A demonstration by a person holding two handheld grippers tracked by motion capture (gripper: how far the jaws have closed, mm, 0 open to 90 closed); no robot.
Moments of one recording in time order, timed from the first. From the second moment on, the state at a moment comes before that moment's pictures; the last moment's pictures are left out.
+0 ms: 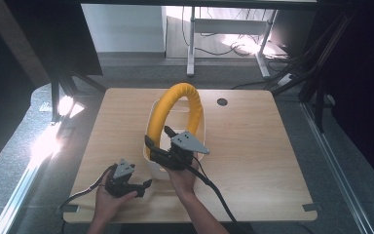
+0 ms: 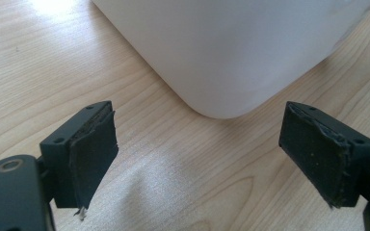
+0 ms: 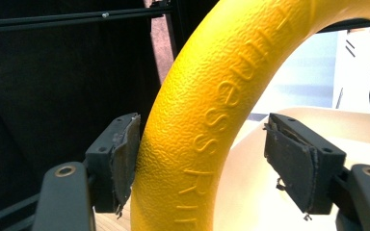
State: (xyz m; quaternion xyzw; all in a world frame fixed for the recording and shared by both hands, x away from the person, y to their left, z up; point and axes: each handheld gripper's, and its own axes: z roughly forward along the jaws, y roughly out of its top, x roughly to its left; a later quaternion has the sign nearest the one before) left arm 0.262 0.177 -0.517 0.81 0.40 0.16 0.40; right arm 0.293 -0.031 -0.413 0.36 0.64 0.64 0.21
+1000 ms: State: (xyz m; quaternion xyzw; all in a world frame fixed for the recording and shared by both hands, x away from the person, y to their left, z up) left arm 0.260 0.182 -0.515 0.81 0.41 0.17 0.39; right arm 0.285 -0.131 -0.404 0.35 0.63 0.66 0.22
